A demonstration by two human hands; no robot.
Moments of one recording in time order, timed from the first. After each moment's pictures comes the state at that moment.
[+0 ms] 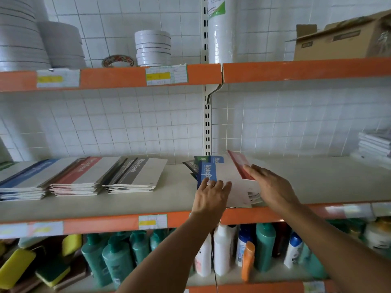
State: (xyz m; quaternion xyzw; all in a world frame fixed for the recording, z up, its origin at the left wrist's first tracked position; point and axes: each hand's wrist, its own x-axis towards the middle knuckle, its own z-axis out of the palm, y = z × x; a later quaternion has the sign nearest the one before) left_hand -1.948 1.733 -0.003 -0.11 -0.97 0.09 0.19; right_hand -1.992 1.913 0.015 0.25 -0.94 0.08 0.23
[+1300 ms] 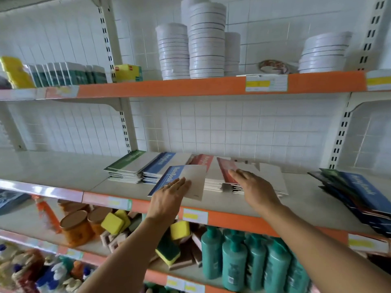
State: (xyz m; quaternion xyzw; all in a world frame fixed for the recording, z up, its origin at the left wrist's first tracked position) left_hand -1.764 1.292 0.005 0.01 -0.92 0.06 0.40; right_hand -1.885 1.514 0.044 0.39 -0.91 0.05 0.17
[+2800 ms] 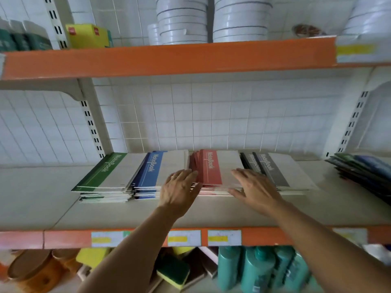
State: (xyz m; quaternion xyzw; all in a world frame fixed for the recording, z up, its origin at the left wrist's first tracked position) left_hand -1.873 1.180 -0.015 -0.01 -0.97 -0.08 0.22; right_hand -1.932 1.406 0.004 0.32 -0.94 0.04 0.14
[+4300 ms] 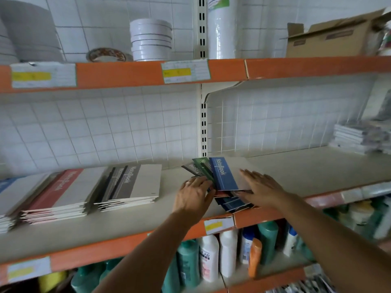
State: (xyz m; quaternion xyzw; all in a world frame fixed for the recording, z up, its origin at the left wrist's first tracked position) left_hand -1.969 1.636 -0.006 -0.16 -0.96 -0.11 0.22; right_hand -2.000 1.849 0.018 0.13 -0.99 0.03 -0.02
